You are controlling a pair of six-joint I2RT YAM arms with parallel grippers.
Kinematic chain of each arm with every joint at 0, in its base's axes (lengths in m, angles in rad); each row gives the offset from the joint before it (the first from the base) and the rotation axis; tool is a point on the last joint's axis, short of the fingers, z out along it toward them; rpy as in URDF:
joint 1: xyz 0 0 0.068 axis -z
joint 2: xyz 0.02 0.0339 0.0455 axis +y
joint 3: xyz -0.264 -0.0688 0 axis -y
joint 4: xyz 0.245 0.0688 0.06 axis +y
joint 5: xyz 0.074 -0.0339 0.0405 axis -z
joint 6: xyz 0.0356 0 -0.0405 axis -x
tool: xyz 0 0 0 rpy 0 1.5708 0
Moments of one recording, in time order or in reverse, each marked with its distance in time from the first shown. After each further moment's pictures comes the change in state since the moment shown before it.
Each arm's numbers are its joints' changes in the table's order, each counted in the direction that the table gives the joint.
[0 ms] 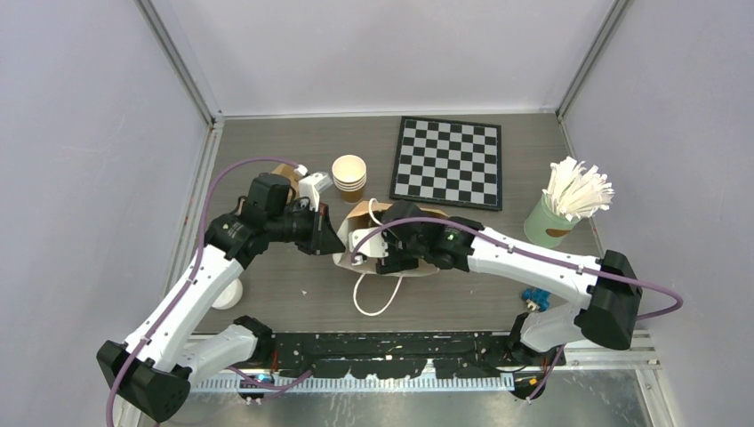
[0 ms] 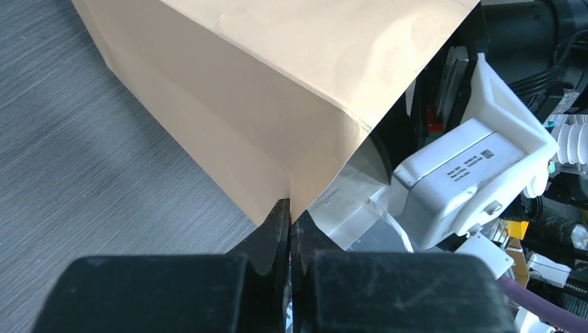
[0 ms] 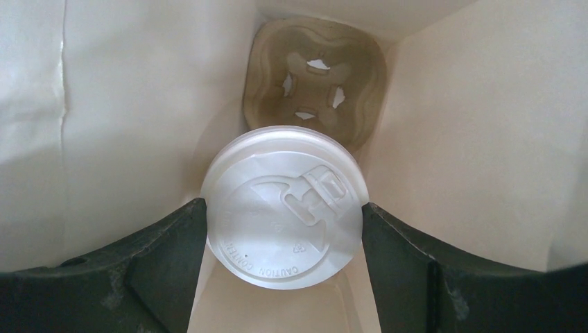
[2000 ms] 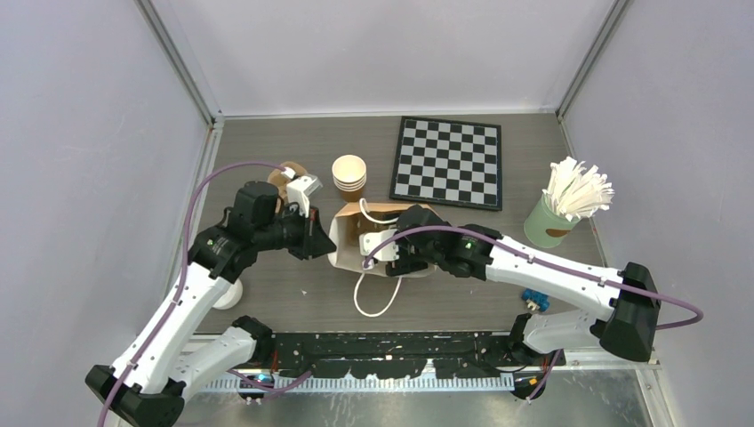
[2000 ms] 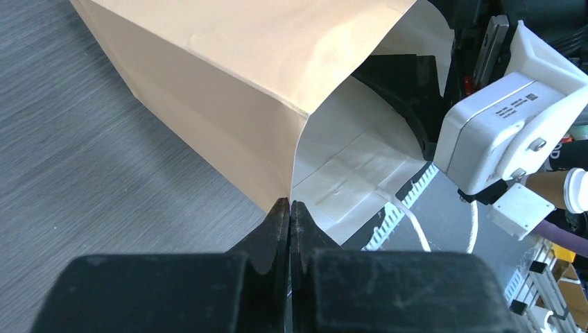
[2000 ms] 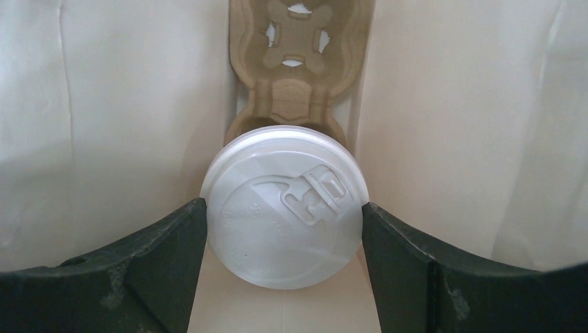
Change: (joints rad) left arm 0.003 -0.108 -0.007 0.027 -0.095 -0.033; right arm 0.000 -0.121 -0.082 -0.020 0.040 0.035
